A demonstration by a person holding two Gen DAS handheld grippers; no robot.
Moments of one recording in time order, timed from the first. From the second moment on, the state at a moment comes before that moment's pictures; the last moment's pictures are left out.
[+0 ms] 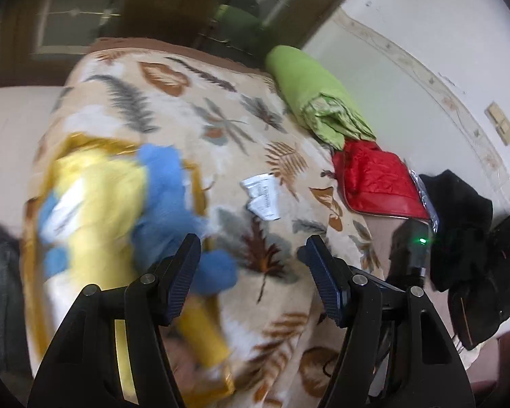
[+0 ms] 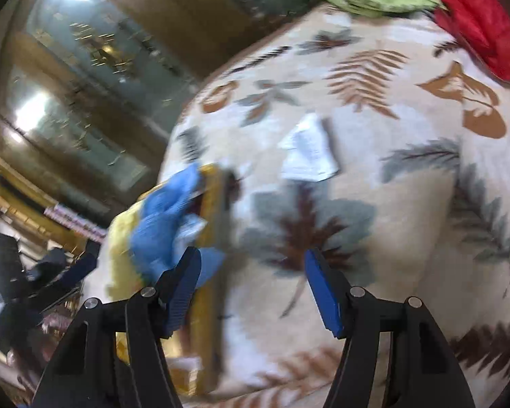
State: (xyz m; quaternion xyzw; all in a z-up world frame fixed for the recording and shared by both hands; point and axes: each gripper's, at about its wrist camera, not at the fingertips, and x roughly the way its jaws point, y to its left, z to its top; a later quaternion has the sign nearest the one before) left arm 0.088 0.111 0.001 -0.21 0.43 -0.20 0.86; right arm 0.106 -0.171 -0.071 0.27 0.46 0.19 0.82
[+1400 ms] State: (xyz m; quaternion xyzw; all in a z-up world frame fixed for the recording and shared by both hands) left arm 0.137 -0.036 -0.126 -0.13 0.64 -0.19 0.73; right arm 0.062 -0.205 -0.125 0.24 0.54 0.17 0.79
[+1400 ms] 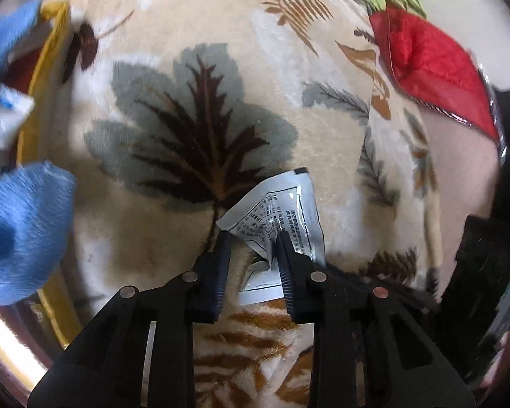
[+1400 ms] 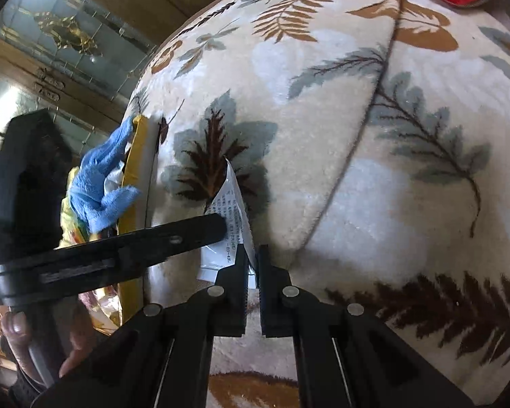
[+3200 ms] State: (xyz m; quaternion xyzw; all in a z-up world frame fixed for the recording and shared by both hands) left arm 0.023 0.179 0.017 -0.15 0.38 -0.04 0.91; right arm 0.042 -0.045 -0.006 0.16 0.45 0.28 0.83
